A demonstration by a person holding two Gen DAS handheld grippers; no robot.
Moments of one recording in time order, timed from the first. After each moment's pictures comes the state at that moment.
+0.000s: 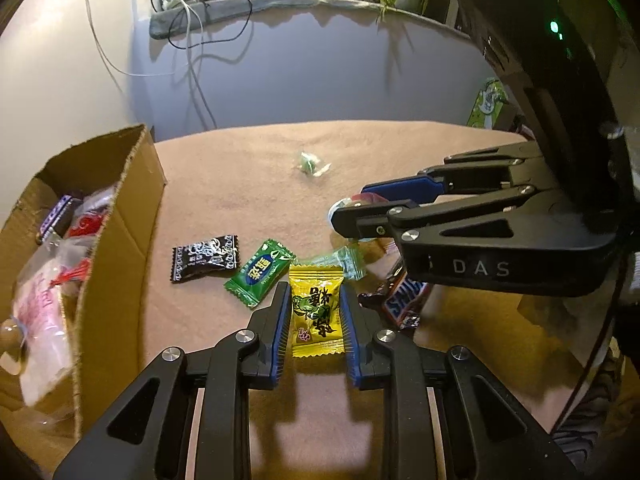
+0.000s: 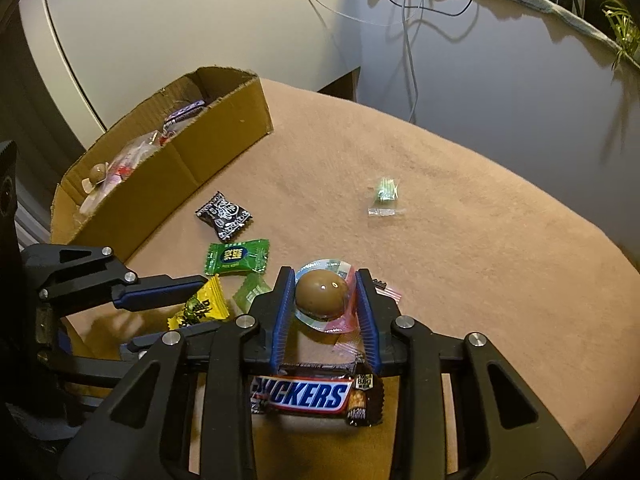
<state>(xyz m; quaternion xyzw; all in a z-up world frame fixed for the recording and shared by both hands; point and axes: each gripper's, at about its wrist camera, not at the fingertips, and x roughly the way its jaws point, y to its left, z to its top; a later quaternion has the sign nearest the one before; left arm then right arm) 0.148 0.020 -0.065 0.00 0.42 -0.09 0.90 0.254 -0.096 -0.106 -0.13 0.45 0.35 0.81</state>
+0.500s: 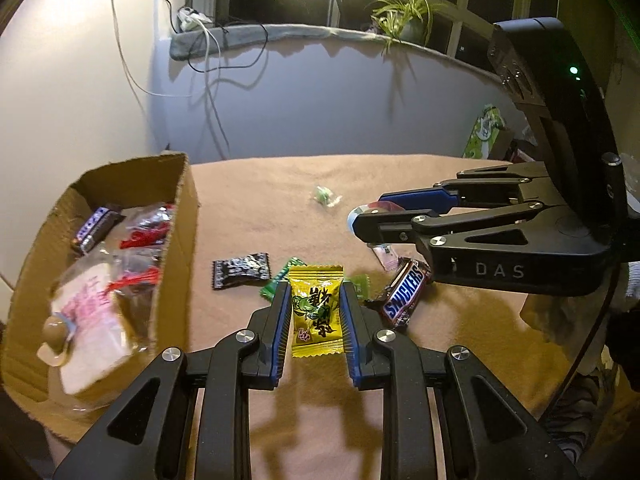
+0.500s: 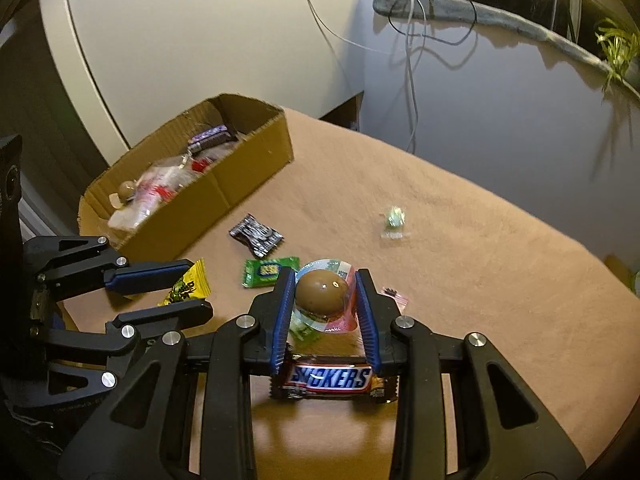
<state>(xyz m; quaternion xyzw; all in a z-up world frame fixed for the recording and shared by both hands) 0.125 0.041 -0.037 -0.02 0.39 -0.08 0.92 0.228 -0.094 -0.067 -0.13 0.42 0.36 0.82</state>
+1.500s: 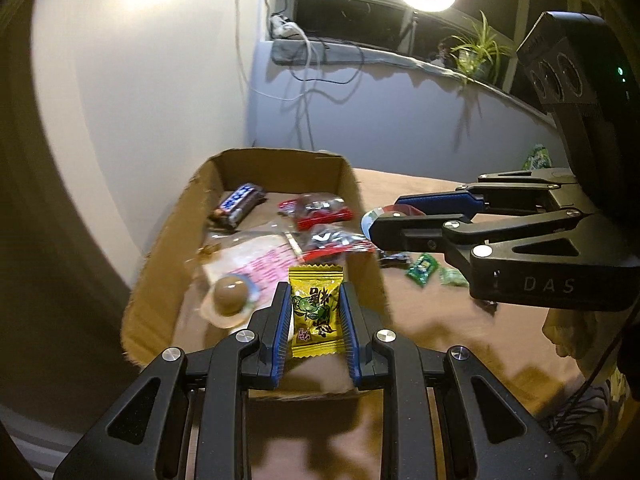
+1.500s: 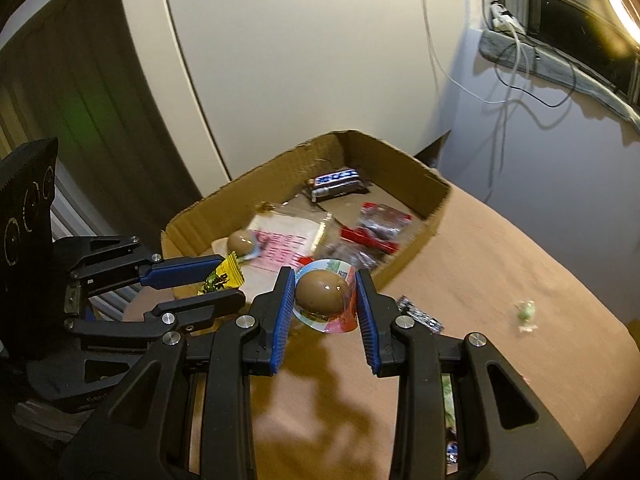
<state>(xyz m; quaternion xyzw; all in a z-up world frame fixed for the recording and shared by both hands) 0.074 0.159 -0.025 -0.06 0.37 0.01 0.93 0.181 0.044 -0.036 -0.15 0.39 0.44 0.79</state>
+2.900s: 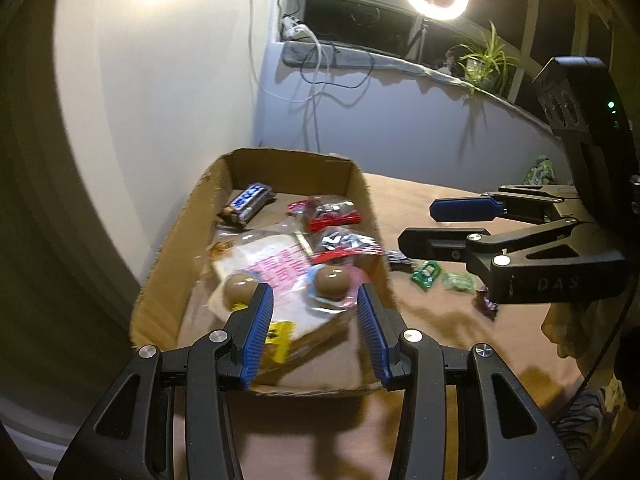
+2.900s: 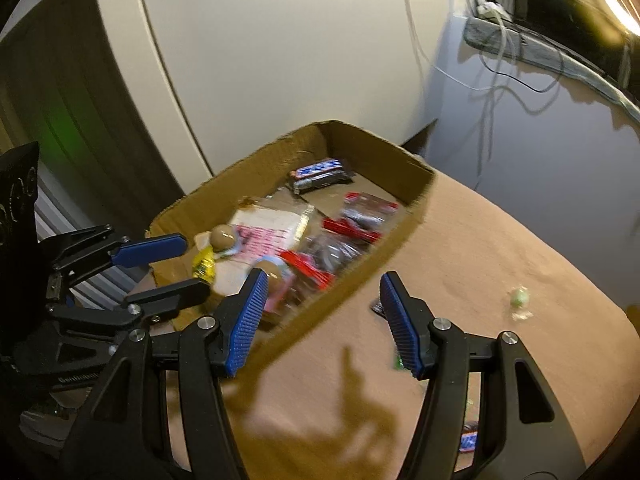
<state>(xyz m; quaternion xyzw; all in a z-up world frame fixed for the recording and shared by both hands) 0.072 0.162 -0.024 -0.07 0.36 0.01 0.93 0.190 0.032 -0.040 -0.15 0.41 0.41 0.80</state>
